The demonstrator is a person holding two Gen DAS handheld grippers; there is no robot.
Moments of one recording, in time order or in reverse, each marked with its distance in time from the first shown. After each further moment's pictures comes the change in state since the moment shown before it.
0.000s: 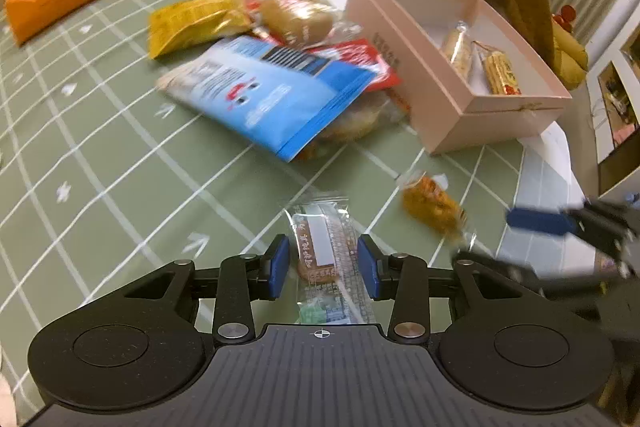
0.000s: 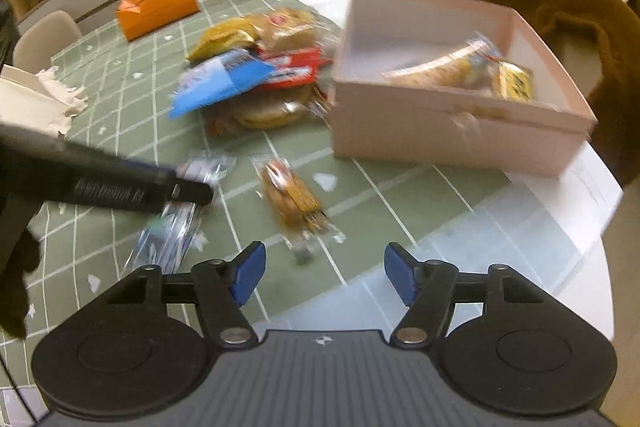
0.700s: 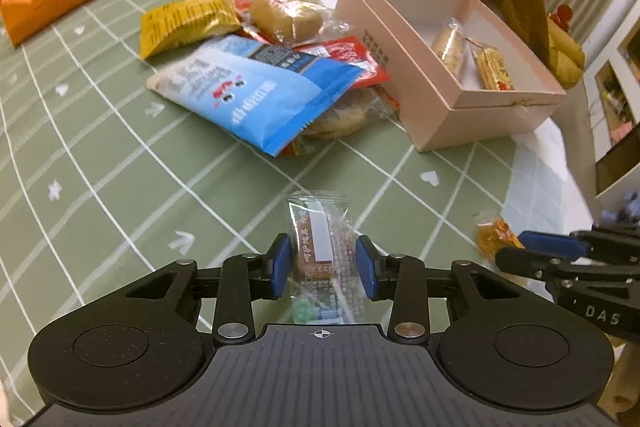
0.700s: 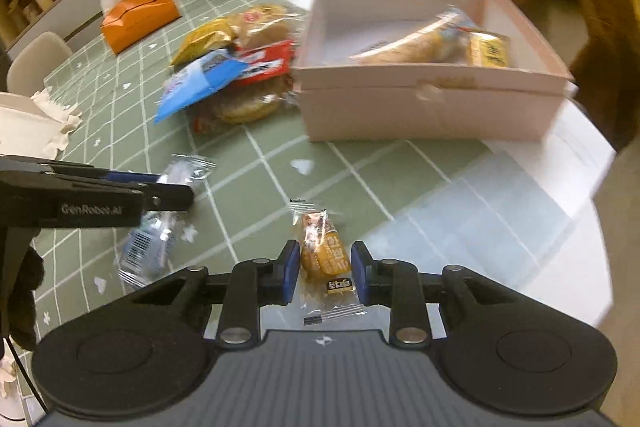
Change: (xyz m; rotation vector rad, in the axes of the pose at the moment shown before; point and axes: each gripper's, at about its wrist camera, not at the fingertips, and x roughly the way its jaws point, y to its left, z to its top) left arm 0.002 -0.012 -0.002 0.001 -0.002 -0.023; right arm -0.020 -0.034 -0.017 0.123 0.045 -0.003
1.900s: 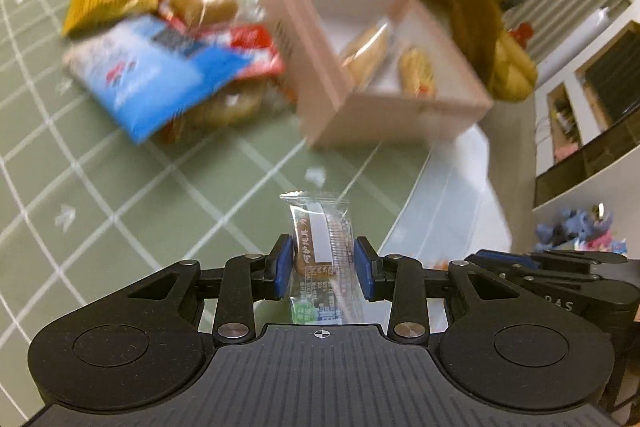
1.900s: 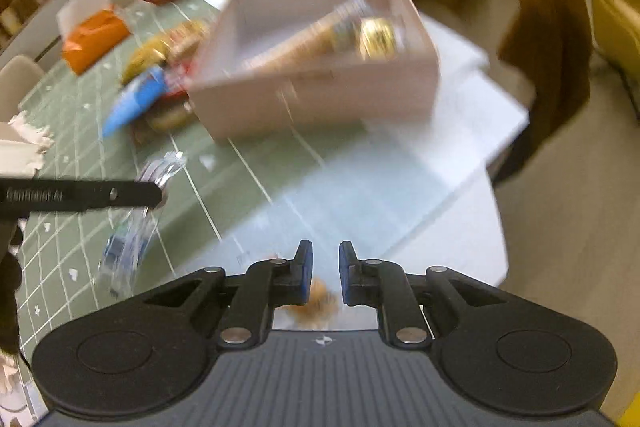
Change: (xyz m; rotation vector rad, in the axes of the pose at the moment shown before) left arm 0.006 -0.039 0.006 -0.077 0.047 -0.173; right arm -0.025 -0.068 -0.010 0.134 0.074 -0.016
